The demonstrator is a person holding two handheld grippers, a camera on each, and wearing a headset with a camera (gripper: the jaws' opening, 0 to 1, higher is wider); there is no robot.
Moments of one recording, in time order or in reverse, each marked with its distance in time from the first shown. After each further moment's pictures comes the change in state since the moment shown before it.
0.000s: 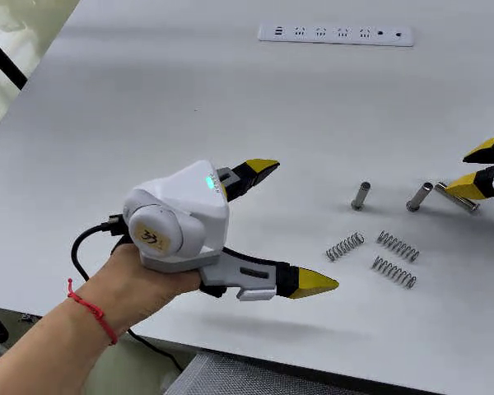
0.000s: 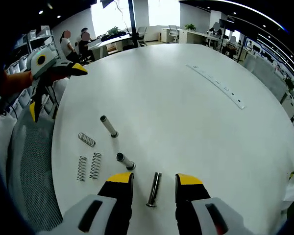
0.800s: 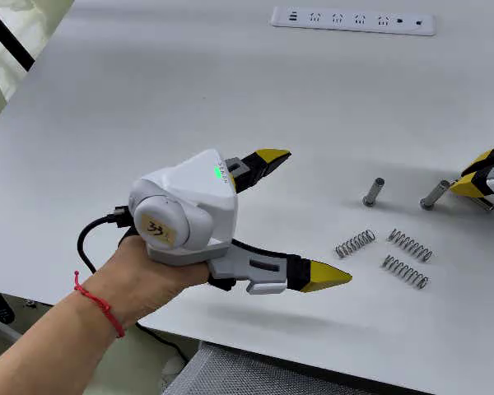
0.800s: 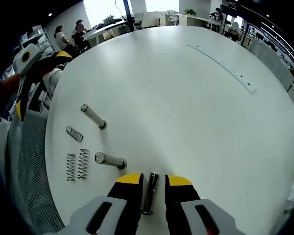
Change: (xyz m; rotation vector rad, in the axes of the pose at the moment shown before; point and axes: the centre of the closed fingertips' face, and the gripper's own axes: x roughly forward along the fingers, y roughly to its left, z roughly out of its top) left arm 0.001 0.006 0.003 -0.023 -0.023 0.011; right arm 0.031 -0.003 -0.013 0.038 0.136 0.033
